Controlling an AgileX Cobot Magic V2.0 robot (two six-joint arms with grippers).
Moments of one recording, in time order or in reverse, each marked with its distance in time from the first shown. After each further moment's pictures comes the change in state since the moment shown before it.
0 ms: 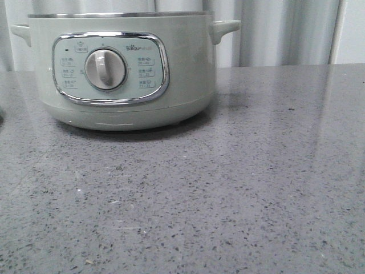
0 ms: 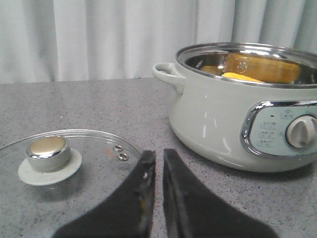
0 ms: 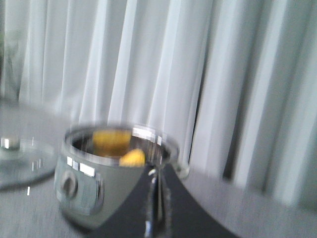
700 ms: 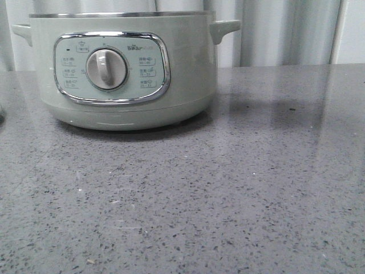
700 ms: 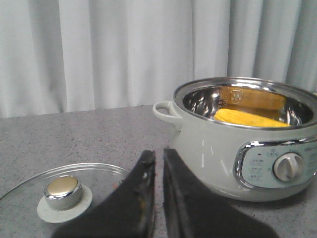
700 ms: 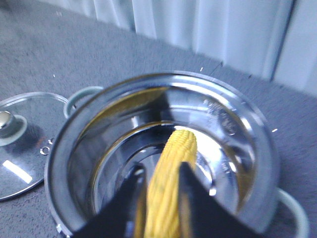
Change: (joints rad) left arm 0.000 0.029 -0.192 0.126 0.092 -0.100; right arm 0.000 1.333 -0.953 0.226 0.248 0.000
